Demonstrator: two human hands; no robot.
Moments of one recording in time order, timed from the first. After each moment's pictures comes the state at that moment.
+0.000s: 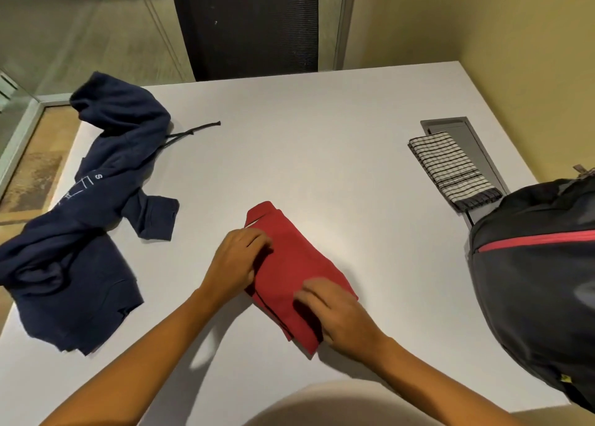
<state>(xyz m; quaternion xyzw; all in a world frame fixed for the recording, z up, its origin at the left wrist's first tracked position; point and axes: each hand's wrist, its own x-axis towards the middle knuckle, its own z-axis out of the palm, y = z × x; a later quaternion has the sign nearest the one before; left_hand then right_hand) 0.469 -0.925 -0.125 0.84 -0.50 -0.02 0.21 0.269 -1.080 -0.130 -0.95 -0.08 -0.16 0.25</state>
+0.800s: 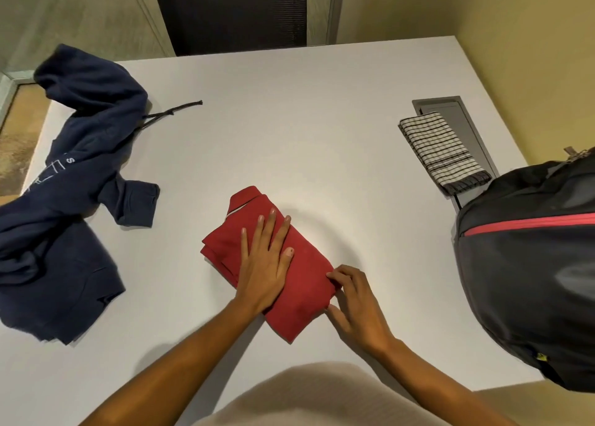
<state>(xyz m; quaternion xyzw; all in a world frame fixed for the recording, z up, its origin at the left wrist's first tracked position) 0.394 -0.975 -0.158 0.90 -0.37 -0.09 0.20 0.215 -1.107 -0.174 -0.92 0.17 -0.08 0.35</state>
